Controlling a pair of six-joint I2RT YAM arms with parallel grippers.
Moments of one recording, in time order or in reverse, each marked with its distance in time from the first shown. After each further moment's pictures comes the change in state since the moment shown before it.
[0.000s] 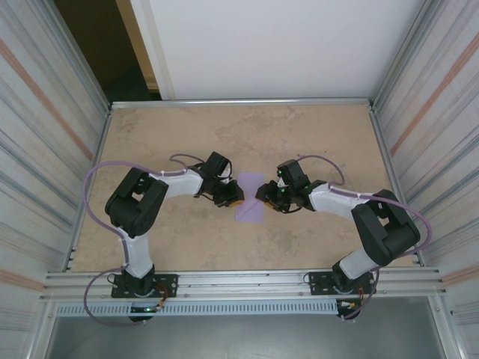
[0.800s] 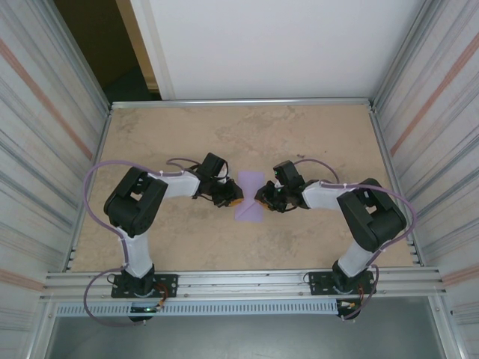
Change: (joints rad) left arm 0.021 -0.001 -0.050 0.100 0.040 -0.079; right arm 0.000 0.133 0.017 0.091 -0.008 0.078
